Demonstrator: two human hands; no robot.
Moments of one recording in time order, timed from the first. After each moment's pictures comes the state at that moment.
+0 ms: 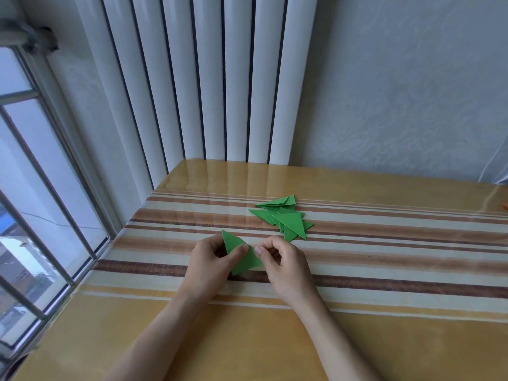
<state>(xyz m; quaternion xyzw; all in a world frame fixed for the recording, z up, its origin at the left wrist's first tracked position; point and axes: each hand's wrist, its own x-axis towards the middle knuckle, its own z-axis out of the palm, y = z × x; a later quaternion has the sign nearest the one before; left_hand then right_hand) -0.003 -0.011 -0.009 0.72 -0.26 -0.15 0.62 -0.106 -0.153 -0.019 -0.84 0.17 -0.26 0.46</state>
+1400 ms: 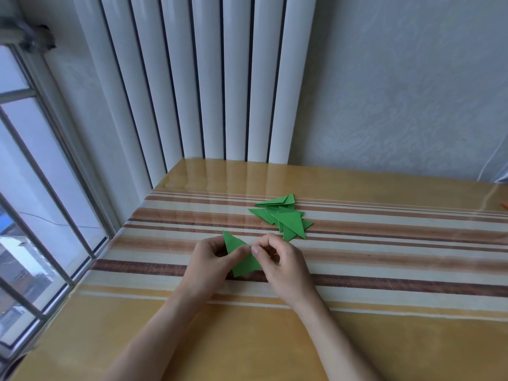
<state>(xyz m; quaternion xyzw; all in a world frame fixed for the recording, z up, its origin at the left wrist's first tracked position) -0.008 -0.010 -0.003 0.70 -0.25 -0.21 0.63 -0.104 -0.153 -0.020 -0.84 0.13 -0.26 0.47</state>
